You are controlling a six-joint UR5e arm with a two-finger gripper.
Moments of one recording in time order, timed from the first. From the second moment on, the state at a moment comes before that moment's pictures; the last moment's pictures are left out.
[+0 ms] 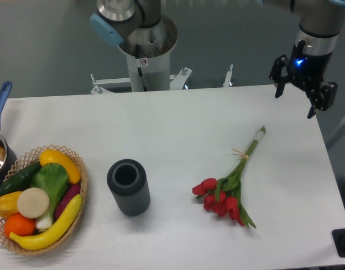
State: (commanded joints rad) arm 2.90 -1.78 -1.48 -1.27 1.41 1.78
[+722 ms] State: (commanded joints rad) arm 2.88 -1.78 -1.64 -1.13 1.38 1.49
